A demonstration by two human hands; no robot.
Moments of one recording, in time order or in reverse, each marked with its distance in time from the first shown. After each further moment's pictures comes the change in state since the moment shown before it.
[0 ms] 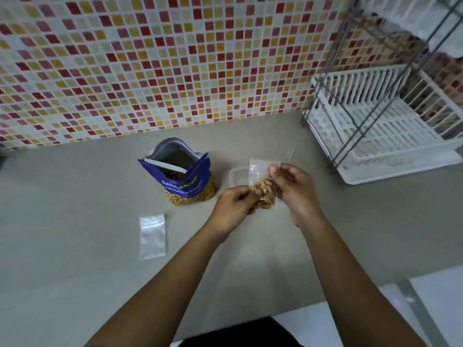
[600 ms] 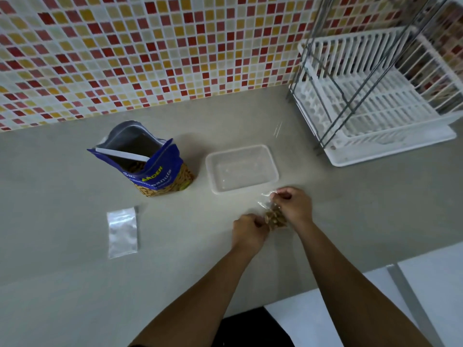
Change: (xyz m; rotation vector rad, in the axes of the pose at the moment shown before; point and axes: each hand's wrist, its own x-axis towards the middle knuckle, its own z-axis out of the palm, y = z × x) left_hand 0.019 -0.089 0.095 0.395 0.076 -0.305; right_hand 0.043 0.110 -0.089 -0.744 0.196 0.147
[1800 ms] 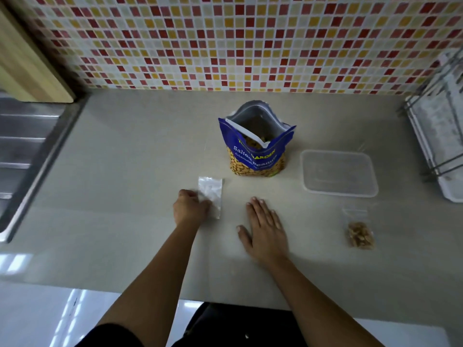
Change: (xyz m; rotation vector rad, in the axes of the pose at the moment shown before) left_hand -0.009 -0.159 -0.225 -0.159 0.654 -0.393; right_hand -0.148 -0.030 0.176 -0.674 -0.193 -0.899
